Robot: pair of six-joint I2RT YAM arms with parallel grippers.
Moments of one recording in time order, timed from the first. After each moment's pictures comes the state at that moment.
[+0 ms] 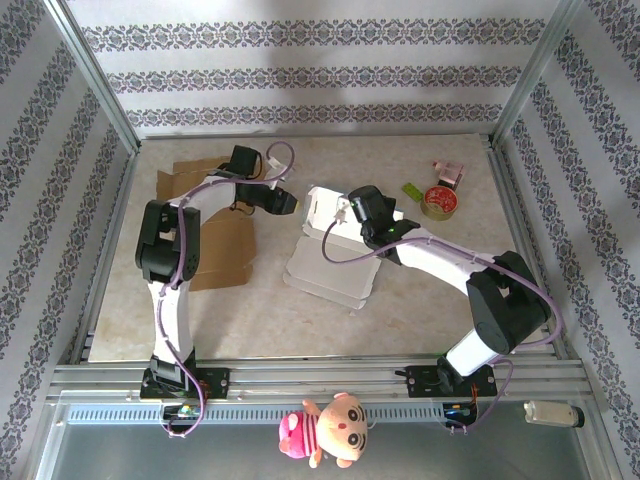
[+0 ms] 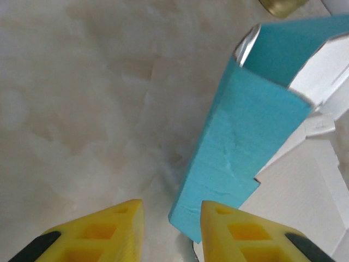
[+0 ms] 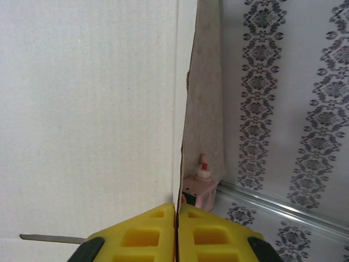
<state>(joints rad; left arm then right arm) -0.20 2.11 1.55 -0.47 0.78 0.20 0.59 1.58 0.98 -0.12 0.62 -1.03</state>
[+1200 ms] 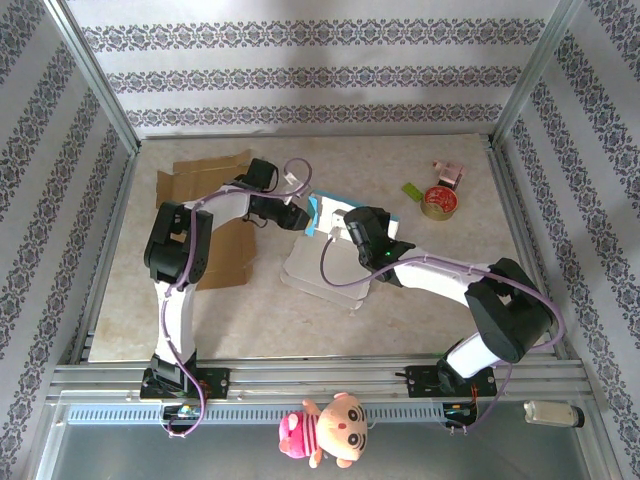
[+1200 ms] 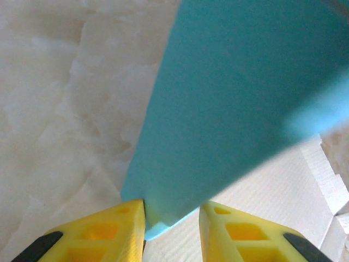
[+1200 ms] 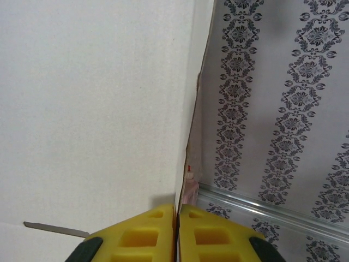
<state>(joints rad) -0.29 2.10 1.44 -0.38 0.77 0.21 0.68 1.53 0.79 0.13 0.73 -1.11</state>
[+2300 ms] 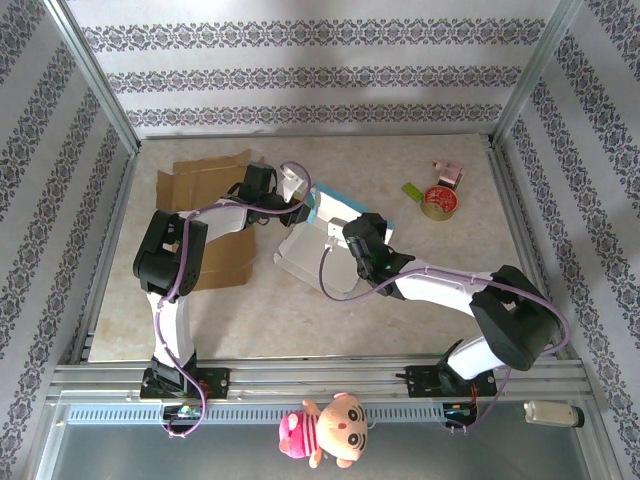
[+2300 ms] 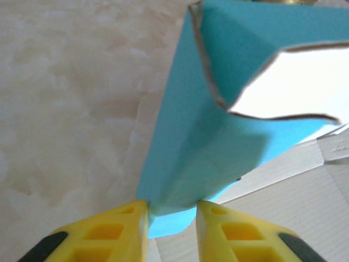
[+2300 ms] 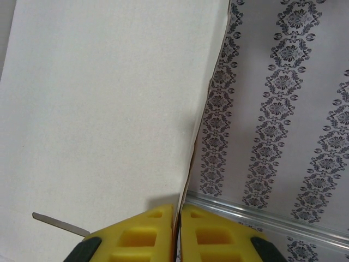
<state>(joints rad) -0.32 1.99 1.27 0.00 0.59 0.16 0.74 1.48 0.72 0.22 0.77 -1.15</state>
